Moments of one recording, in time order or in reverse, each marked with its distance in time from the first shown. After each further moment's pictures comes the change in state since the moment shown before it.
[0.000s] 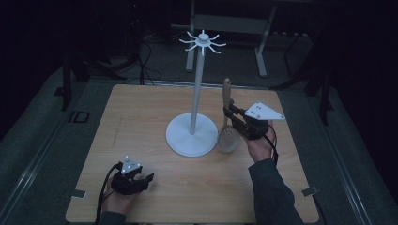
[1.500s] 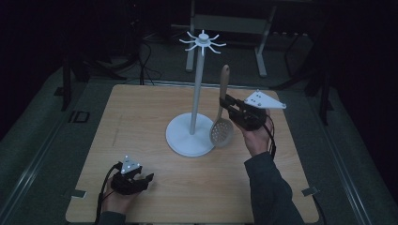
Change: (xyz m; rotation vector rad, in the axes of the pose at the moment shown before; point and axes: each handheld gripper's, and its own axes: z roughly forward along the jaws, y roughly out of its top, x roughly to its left) left arm 0.000 0.000 -0.001 -0.001 0.000 -0.005; right arm -0.001 0.032 0.008 -0.045 0.047 0.079
